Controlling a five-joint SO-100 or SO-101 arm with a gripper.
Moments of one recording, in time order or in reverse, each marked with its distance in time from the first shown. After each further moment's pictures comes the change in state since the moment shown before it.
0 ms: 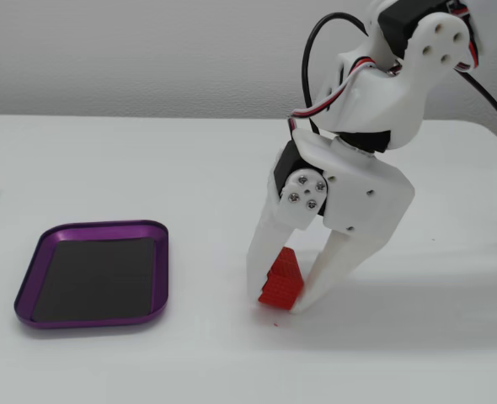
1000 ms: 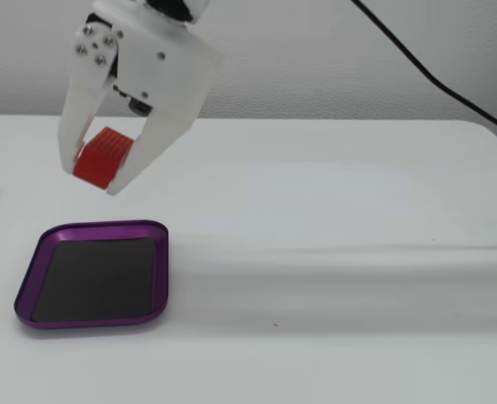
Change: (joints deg) arm 8.7 -33.5 -72.9 32.3 0.0
